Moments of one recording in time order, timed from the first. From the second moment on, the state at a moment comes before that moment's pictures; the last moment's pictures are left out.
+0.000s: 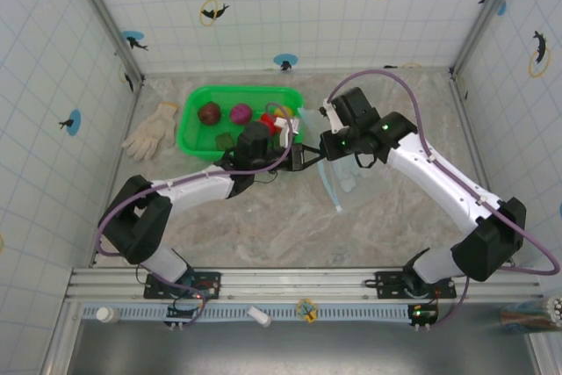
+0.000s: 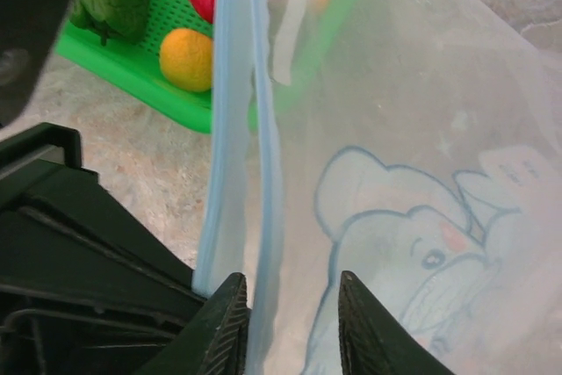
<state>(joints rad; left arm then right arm) -0.73 1.58 0.86 0.46 0.68 -0.82 0.67 1.44 1.39 -0.90 -0.04 0.22</state>
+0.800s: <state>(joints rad) -0.72 1.53 0.98 0.00 0.44 -0.65 0.65 1.44 1.49 -1.00 0.28 0.28</state>
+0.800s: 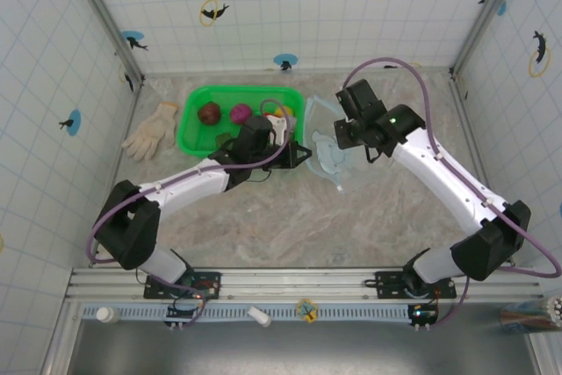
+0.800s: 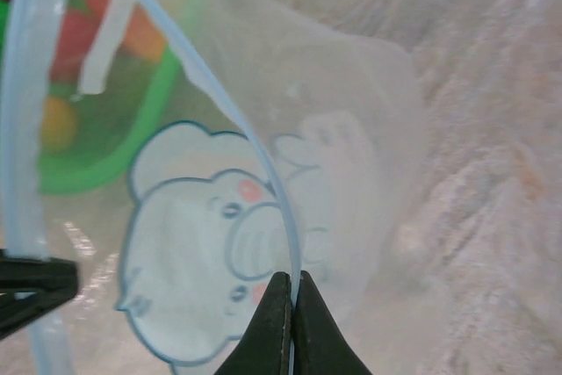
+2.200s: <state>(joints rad) -0.39 2.00 1.61 -0.49 0.11 -0.42 0.61 1.39 1.36 -0.87 0.28 0.30</state>
